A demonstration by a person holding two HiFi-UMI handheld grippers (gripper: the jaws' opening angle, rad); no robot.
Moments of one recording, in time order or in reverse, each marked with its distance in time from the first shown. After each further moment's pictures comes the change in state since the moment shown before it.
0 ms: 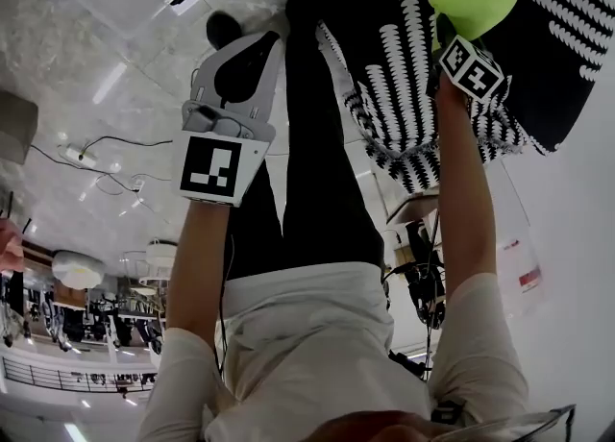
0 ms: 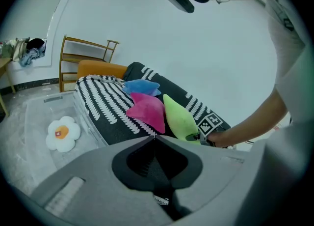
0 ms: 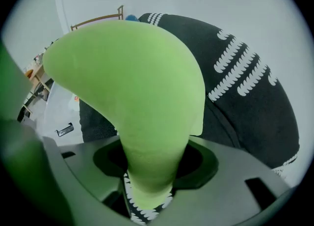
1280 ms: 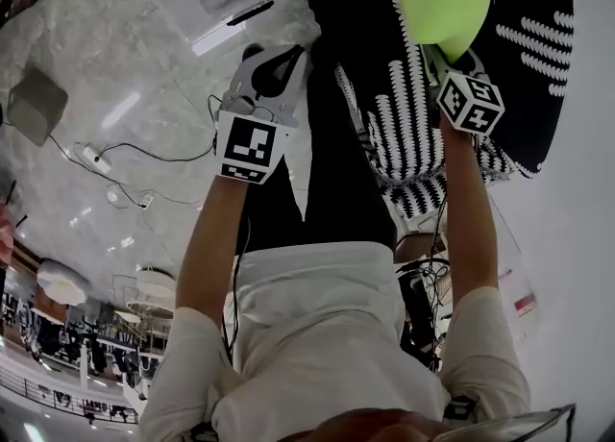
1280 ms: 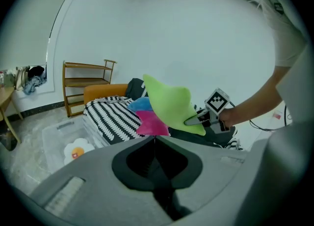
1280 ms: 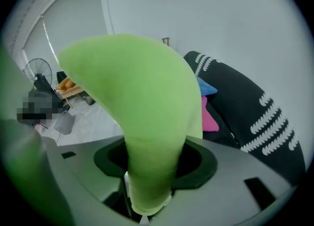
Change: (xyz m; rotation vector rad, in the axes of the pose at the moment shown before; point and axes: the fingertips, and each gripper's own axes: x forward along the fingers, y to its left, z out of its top) left arm -0.092 0.013 0.070 0.148 -0.086 0.057; right arm -0.170 0.149 0.125 -0.246 -0.237 0.364
